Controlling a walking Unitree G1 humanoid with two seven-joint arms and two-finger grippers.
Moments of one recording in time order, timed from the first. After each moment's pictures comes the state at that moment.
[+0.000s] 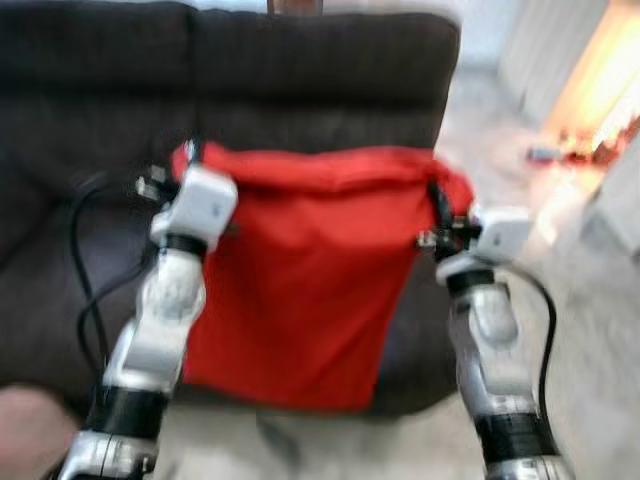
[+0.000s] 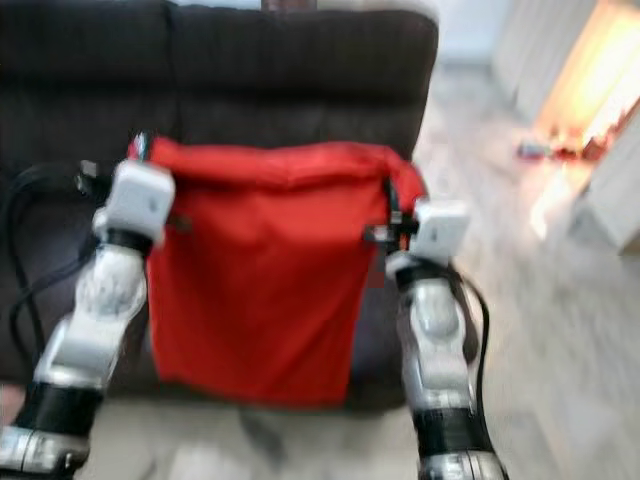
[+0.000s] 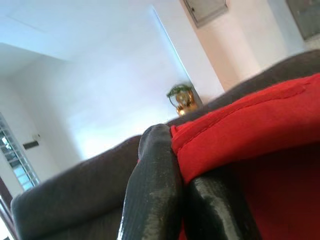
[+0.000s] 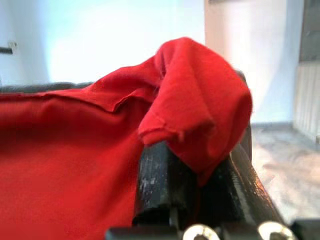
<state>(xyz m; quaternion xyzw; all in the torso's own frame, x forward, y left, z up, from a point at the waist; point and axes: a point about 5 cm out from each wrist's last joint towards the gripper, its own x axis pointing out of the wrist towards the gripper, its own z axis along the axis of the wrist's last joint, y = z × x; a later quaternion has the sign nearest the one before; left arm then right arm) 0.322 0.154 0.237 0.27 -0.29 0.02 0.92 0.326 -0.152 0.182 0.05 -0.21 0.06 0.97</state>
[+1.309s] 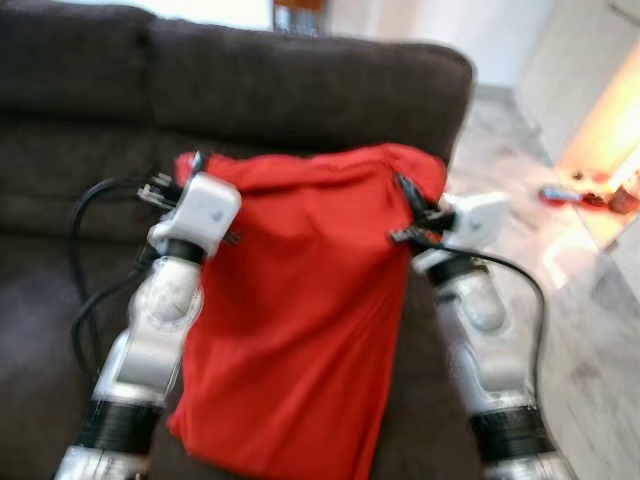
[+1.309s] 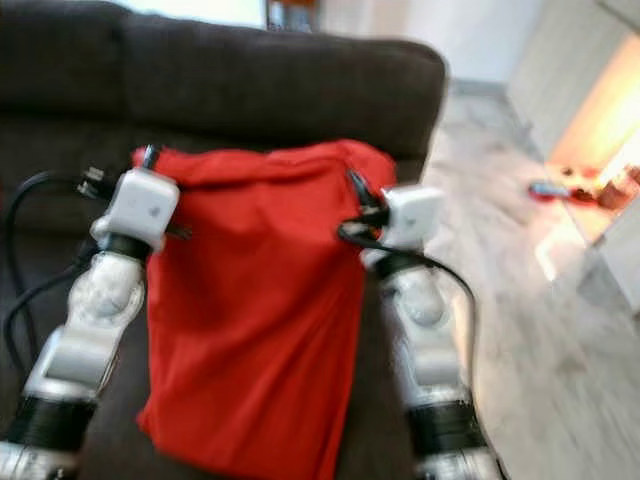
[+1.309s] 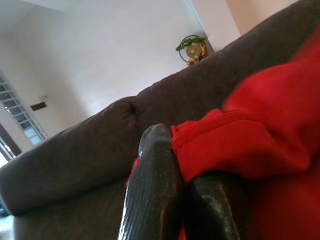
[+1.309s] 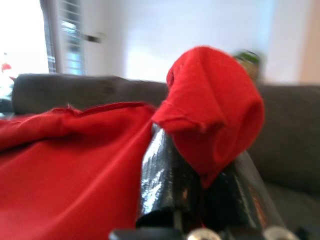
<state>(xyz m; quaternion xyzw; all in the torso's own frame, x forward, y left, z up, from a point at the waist) 0.316 0.174 0.208 0.29 -0.21 0.03 0.93 0.322 -0.109 0.197 0.03 -0.20 0.20 0.96</state>
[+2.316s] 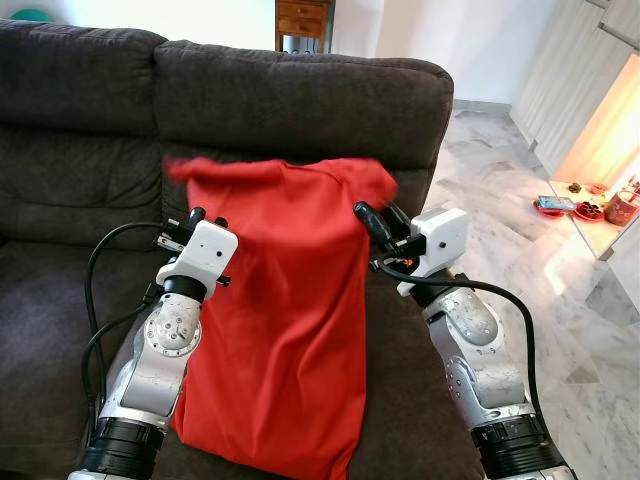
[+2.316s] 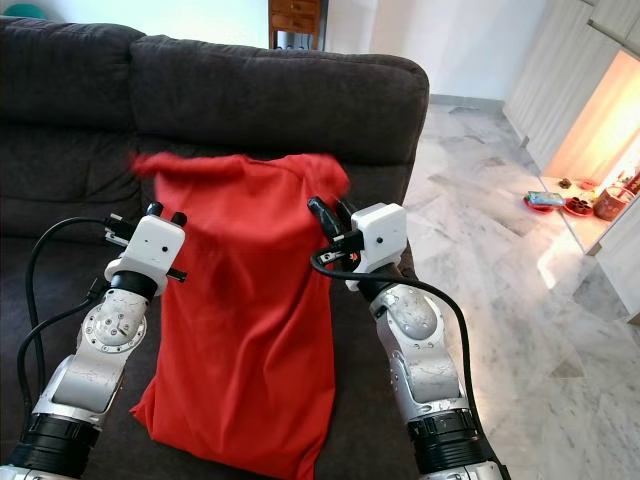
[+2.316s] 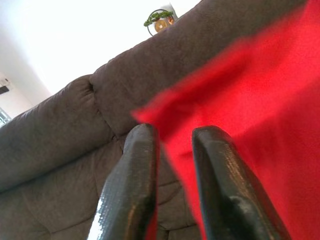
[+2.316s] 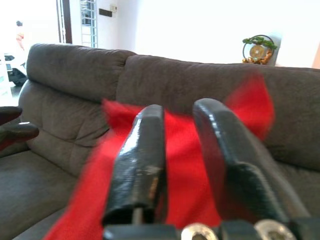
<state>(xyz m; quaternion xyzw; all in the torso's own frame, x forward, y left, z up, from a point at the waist) 0.314 0.167 0.167 0.29 -0.12 -0.01 0.95 0.315 -0.110 0.171 0.00 -0.14 0.25 0.96</state>
